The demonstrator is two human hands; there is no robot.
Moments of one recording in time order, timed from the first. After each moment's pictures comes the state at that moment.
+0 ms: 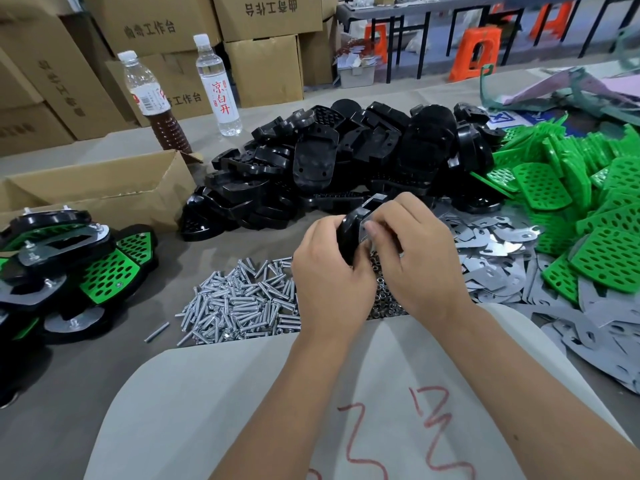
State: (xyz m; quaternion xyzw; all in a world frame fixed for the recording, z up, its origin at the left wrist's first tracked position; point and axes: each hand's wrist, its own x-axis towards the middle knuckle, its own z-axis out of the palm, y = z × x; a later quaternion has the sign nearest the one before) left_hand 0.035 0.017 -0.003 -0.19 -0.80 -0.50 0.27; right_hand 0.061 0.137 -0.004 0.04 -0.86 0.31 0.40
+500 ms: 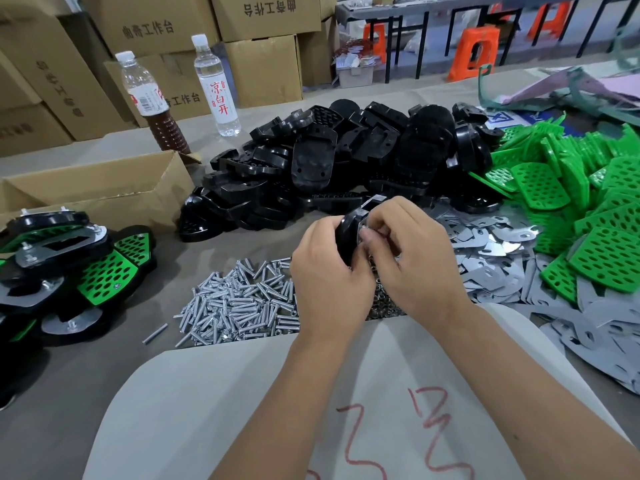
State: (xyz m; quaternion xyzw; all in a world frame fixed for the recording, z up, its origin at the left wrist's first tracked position) left_hand 0.035 0.018 -0.003 -0.18 -0.80 -0.51 0.26; right_hand 0.062 0.137 -0.003 0.04 -0.87 0.31 0.39
